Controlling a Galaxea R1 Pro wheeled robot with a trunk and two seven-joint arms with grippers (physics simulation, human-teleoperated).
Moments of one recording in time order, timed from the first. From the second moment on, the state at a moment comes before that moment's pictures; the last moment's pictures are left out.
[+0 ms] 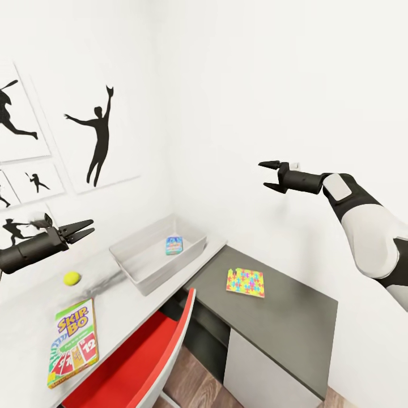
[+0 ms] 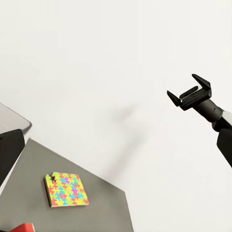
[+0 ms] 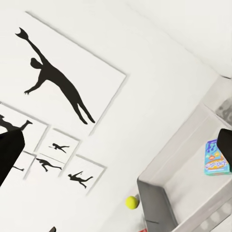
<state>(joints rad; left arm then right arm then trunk) -0.67 0.40 0.42 -1.29 0.53 1.04 -1.06 -1.52 -0.20 -0.27 -0.29 -0.47 0.92 0.64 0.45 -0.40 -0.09</state>
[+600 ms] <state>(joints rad) -0.67 0.40 0.43 -1.29 0.53 1.04 -1.06 -1.52 -0.20 -0.27 -0.29 -0.47 0.92 0.64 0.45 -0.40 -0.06</state>
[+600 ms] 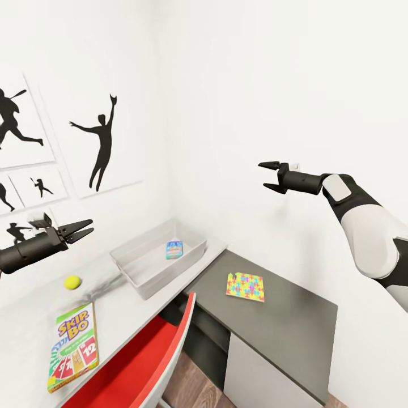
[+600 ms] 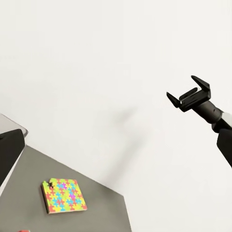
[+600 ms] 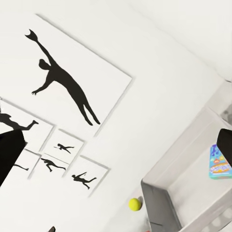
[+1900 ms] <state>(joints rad) -0.67 0.40 0.43 -1.29 0.53 1.04 -1.06 -1.46 -0.19 -0.27 -0.29 -0.47 0.91 0.64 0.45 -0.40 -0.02</state>
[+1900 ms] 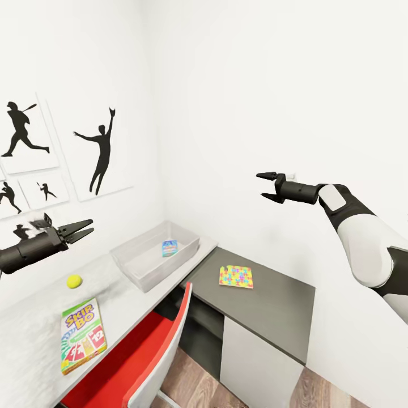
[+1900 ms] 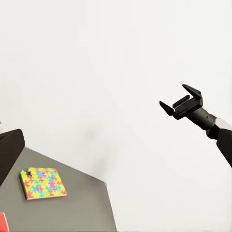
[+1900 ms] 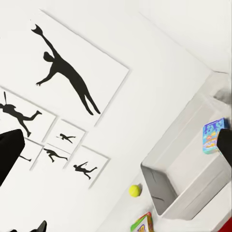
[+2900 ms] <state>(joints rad) -0.67 0.40 0.43 -1.29 0.53 1.04 -1.06 -1.46 -0.19 -0.27 -0.29 -0.47 0.91 0.64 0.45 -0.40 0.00</state>
